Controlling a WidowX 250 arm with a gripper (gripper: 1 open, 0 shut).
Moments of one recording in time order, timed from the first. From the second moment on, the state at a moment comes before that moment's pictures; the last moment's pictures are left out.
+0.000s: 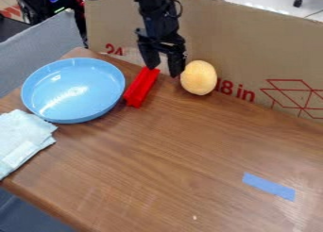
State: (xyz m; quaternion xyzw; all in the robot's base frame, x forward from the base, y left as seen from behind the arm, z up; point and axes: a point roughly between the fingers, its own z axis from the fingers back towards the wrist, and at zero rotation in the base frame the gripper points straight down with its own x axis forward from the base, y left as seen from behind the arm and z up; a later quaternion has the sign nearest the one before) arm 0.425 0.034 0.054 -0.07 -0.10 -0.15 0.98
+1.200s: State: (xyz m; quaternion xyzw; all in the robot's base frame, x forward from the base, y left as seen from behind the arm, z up) arm 0.452 0.002 0.075 -0.08 -0.14 -0.24 0.96
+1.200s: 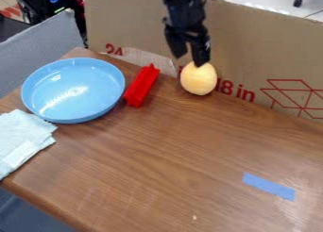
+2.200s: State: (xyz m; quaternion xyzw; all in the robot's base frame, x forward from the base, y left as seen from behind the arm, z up) arm 0.443 -0.015 0.052 -0.09 -0.13 -0.25 0.95
